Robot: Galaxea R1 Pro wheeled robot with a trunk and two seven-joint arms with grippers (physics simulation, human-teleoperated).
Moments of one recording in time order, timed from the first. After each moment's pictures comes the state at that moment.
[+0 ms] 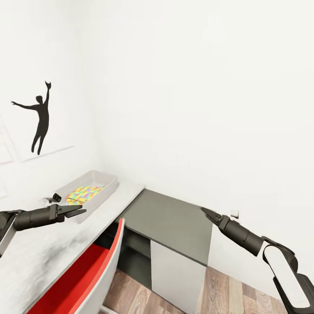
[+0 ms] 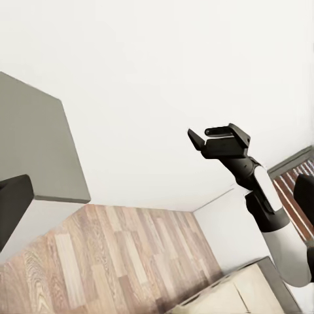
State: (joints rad) left arm -0.65 0.51 0.12 -0.95 0.28 0.93 -1.57; right arm -0.27 -0.22 -0.10 -1.48 -1.00 0.75 0.49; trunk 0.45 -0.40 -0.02
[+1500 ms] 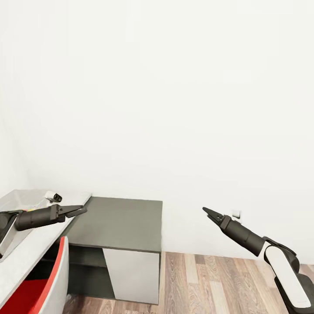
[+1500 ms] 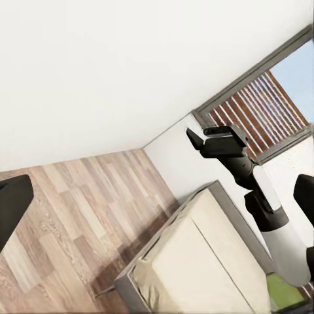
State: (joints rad) left arm -0.65 0.51 0.11 -0.95 0.28 0.93 -1.57; right arm -0.27 -0.22 -0.11 -1.47 -1.00 0.75 0.49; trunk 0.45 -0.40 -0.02
